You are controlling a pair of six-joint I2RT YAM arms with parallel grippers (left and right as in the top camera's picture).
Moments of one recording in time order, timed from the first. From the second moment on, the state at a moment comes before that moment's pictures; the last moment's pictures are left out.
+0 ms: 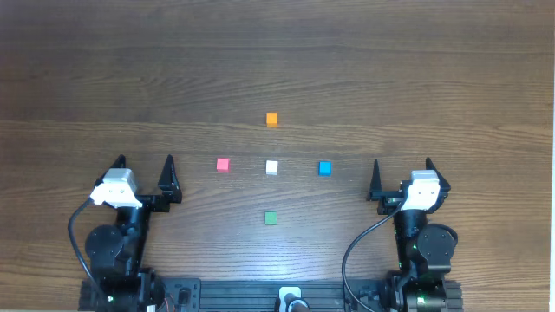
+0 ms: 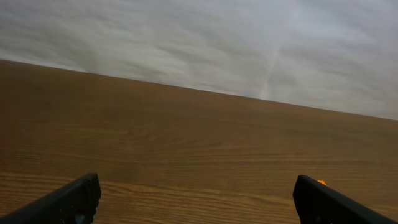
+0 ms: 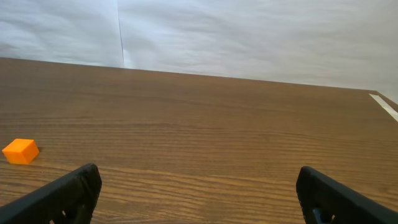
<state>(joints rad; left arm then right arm) 0.07 0.01 0.01 -0.06 0.12 -0.18 0.00 0.02 0.01 -0.07 -0.01 -0.08</state>
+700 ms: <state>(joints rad) 0.00 0.20 0.10 -0.06 0.16 -0.22 0.00 0.02 0.01 -0.07 -0.01 -0.08</state>
